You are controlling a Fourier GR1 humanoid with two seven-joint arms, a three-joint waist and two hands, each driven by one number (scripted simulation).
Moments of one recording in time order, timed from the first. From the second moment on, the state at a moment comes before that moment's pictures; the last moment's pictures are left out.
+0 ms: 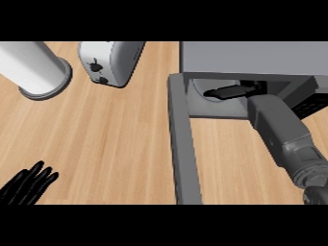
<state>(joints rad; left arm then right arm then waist) 0.44 0.15 0.12 -2.10 0.46 -0.73 0.06 -1.03 -0.19 -0.42 -0.10 0.18 0.07 -0.74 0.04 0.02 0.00</state>
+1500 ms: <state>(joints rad) 0.08 0.01 -0.15 -1.68 -0.17 -0.59 -0.13 -0.20 -0.18 -0.30 -0.65 0.10 0.31 -0.86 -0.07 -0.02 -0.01</state>
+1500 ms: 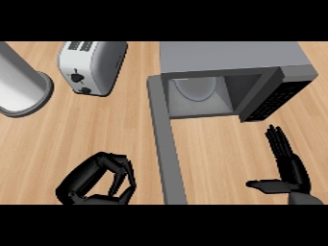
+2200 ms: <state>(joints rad) -0.10 0.00 -0.52 -1.37 -0.19 -0.26 -0.25 0.21 -0.27 -0.25 -1.26 -0.15 0.50 -0.69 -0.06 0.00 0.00</state>
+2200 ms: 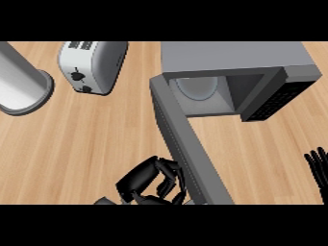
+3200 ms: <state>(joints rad) -0.50 0.02 -0.97 -1.15 0.17 0.41 -0.14 0.34 -0.35 -0.13 -1.82 -0.47 0.65 -0.37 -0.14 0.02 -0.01</state>
